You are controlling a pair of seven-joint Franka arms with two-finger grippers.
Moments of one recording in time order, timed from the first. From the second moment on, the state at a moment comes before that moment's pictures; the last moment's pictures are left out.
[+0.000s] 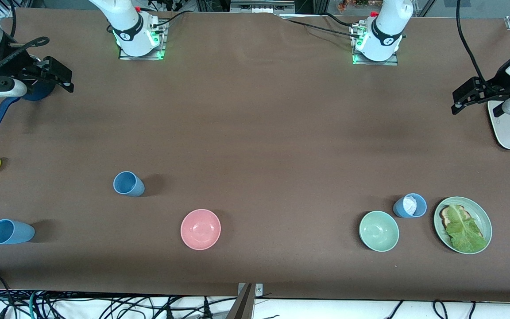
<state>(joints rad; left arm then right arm) -0.08 -0.02 0.04 -1.59 0.01 1.61 0.02 0.10 -0.04 0.02 -1.57 0.00 1.49 0.05</state>
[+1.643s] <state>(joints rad) -0.08 -0.02 0.04 -1.59 0.01 1.61 0.02 0.10 -0.04 0.02 -1.57 0.00 1.49 0.05</state>
